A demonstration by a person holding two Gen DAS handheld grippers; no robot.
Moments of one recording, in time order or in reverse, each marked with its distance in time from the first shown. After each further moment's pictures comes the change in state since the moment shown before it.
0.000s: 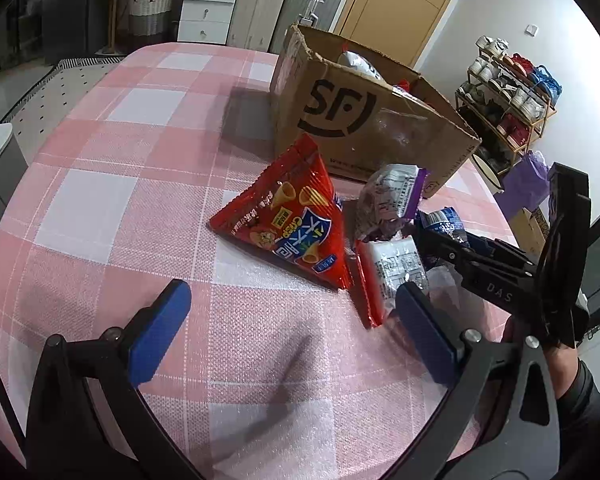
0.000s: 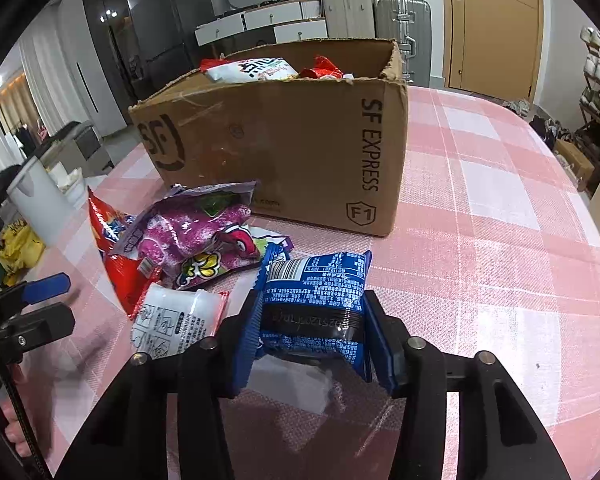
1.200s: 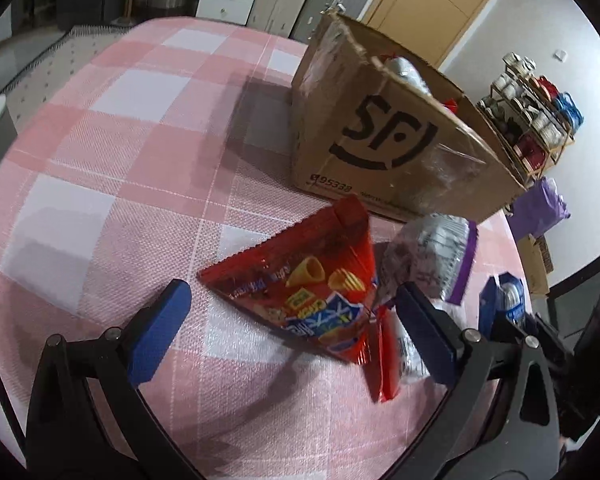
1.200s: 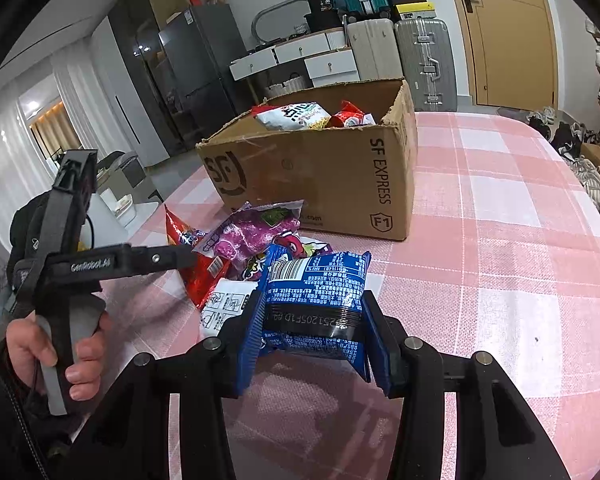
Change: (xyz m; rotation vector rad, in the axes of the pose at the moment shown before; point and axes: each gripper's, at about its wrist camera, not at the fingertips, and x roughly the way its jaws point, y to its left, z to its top) left arm 0.050 0.016 0.039 -0.135 0.052 -0.005; right arm -0.050 -0.006 -0.023 0.006 -0.115 0.161
